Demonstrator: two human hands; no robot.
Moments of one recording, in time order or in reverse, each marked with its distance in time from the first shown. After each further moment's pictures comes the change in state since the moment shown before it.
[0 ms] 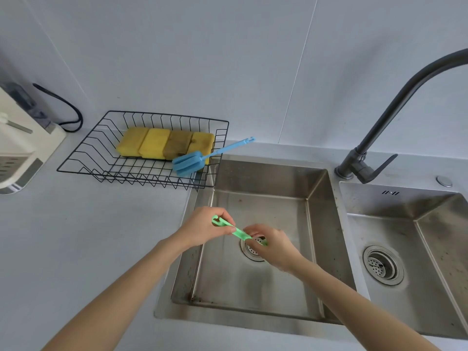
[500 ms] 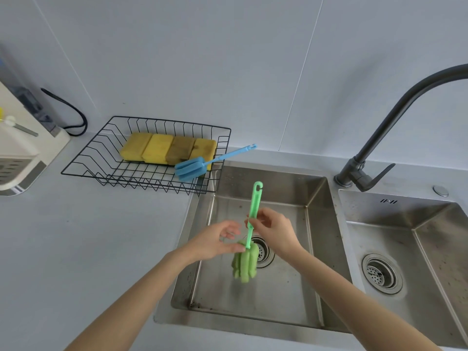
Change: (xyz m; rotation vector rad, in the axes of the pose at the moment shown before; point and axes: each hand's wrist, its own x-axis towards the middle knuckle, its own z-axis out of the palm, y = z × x) left_hand -0.001 -0.008 0.019 -0.190 -0.185 -0.083; right_hand 0.012 -0.027 -0.019 0.358 0.255 0.067
